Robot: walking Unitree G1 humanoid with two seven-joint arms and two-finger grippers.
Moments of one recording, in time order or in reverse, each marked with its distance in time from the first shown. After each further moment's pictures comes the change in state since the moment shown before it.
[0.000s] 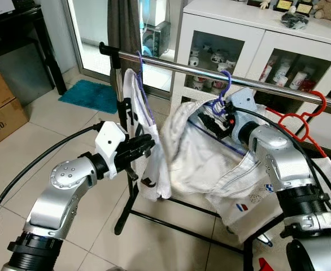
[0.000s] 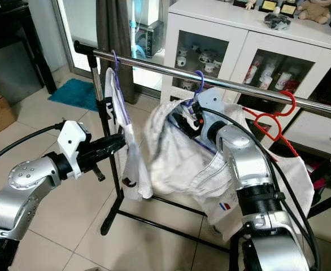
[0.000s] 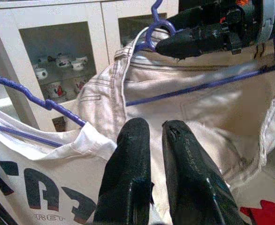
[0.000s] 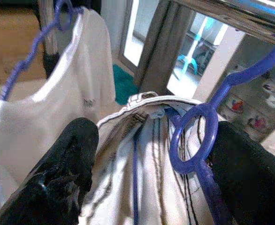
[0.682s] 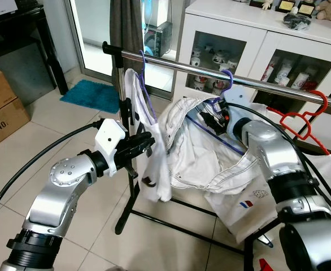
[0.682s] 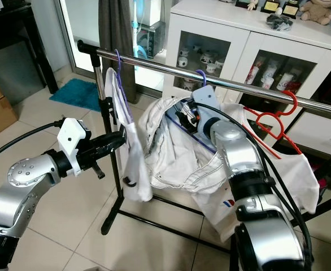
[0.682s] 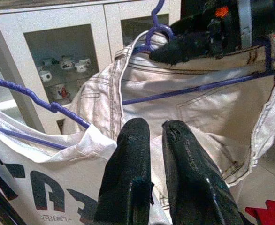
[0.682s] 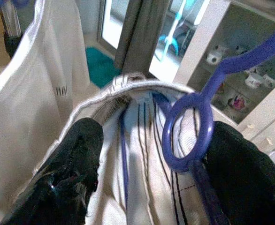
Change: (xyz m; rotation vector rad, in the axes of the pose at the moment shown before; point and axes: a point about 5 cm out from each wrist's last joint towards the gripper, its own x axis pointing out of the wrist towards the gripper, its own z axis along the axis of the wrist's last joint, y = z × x) left arm 0.000 0.004 0.004 0.021 0.005 0.006; right arm 0.015 -0.007 -0.001 -0.006 0.094 -0.119
